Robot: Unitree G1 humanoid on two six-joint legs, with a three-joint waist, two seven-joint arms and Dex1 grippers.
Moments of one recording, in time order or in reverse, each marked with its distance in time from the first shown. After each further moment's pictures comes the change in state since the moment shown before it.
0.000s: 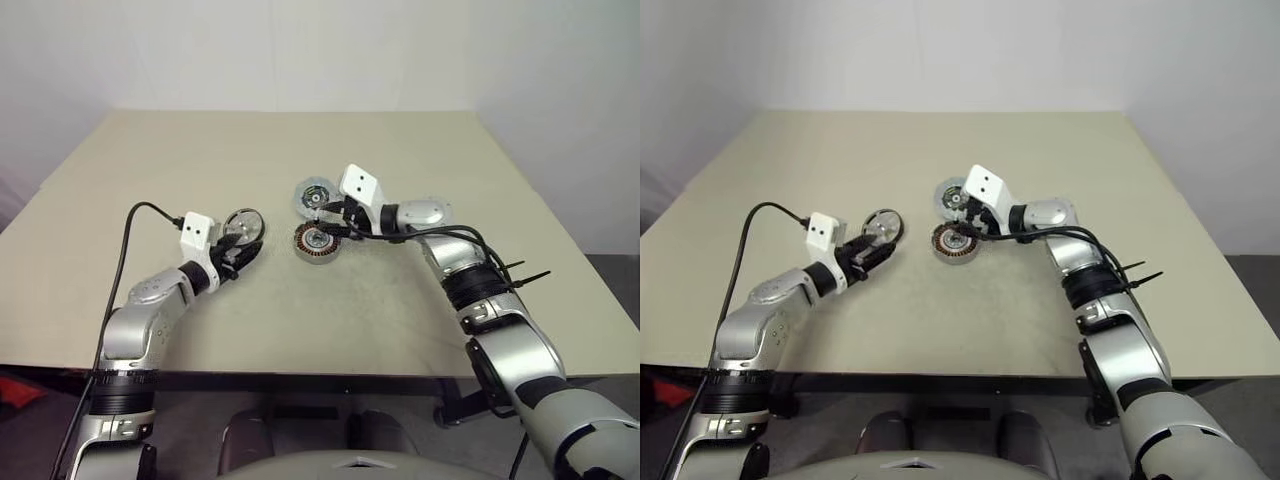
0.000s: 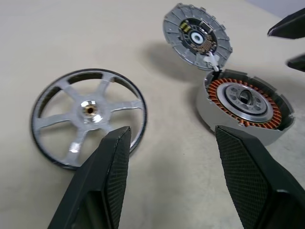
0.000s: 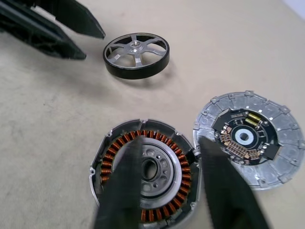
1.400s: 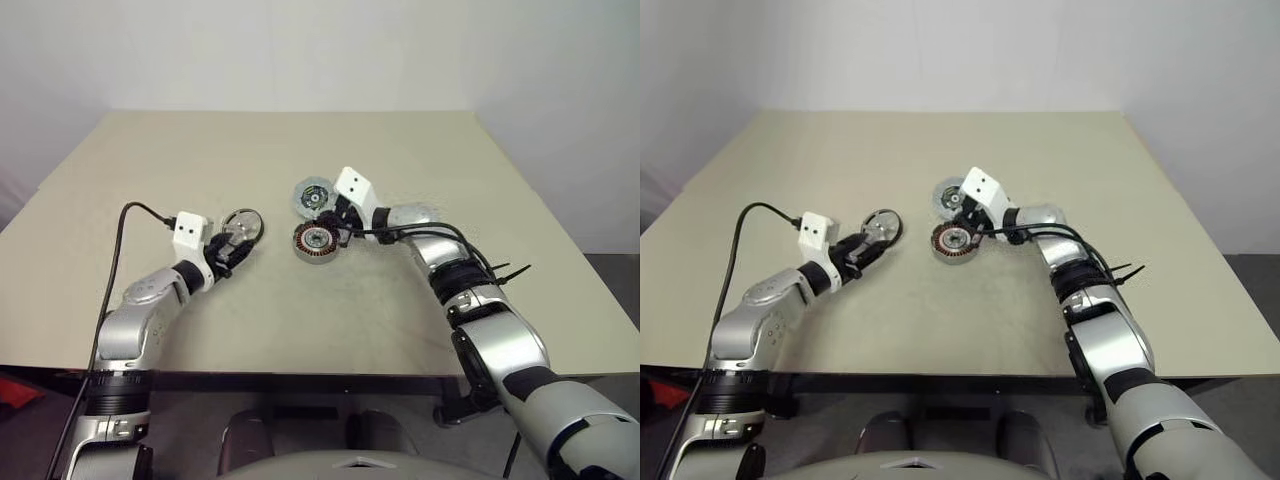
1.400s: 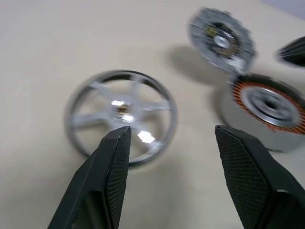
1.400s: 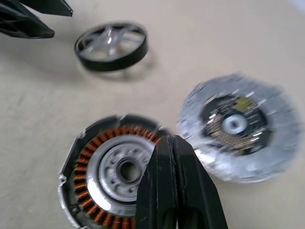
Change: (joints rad) left arm -0.009 0.024 0.050 0.040 -0.003 -0.023 0.066; right arm -0.065 0.036 -0.033 0.176 -0.026 -0.087 -0.071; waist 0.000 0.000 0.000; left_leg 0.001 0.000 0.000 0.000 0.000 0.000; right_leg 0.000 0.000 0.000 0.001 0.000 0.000
